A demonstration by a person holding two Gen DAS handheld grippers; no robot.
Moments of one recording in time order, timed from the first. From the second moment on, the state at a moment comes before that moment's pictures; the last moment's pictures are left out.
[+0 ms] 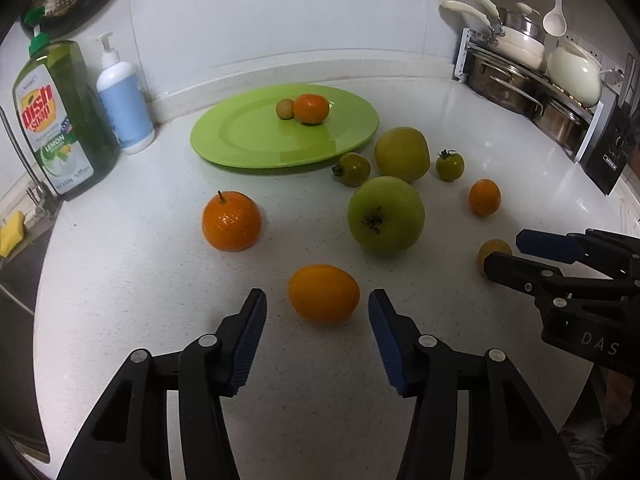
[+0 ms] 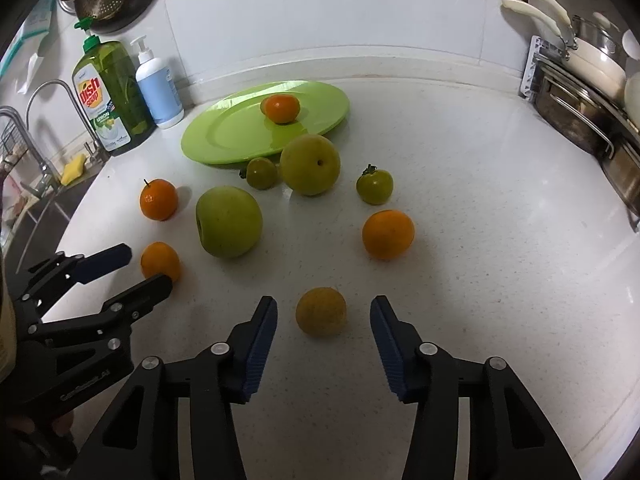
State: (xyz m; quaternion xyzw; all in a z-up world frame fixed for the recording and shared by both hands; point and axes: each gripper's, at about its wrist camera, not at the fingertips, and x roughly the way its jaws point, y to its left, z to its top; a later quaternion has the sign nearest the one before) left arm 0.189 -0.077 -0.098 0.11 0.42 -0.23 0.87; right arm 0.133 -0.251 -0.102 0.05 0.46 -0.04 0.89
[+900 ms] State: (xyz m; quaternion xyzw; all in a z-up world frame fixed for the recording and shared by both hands) left arm 0.189 -0.077 -0.091 0.10 0.42 -0.23 0.87; right arm 0.137 -0.245 -0.104 0.04 0.46 -0.02 0.88
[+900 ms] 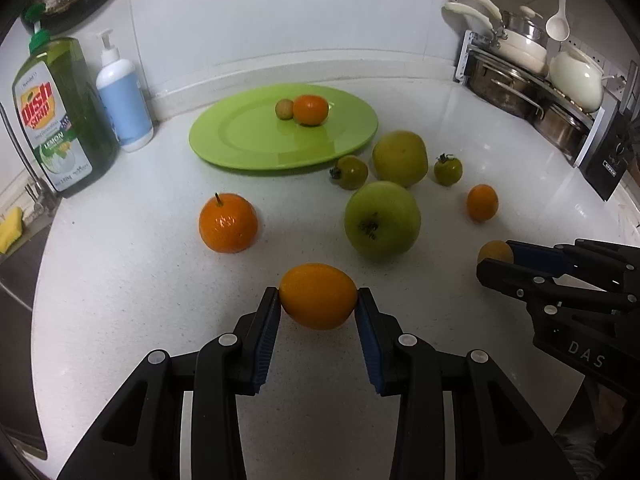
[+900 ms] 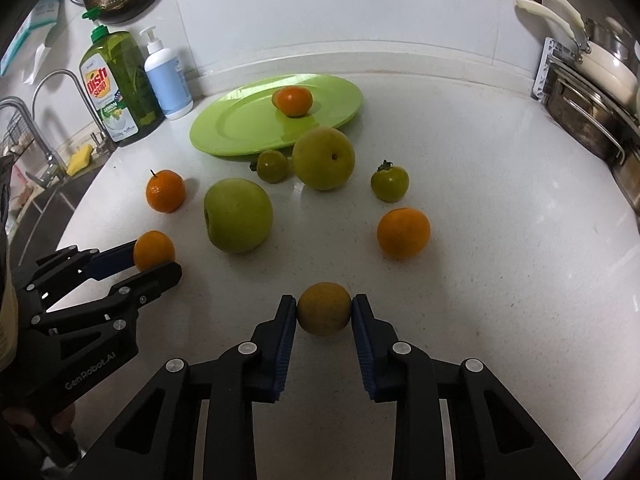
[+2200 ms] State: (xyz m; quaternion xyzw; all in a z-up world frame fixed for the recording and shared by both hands) left arm 0.285 -0.081 -0.017 0.11 0.35 -0.20 0.91; right arm 0.257 -0.232 -0.025 0.00 0.38 0.06 0.92
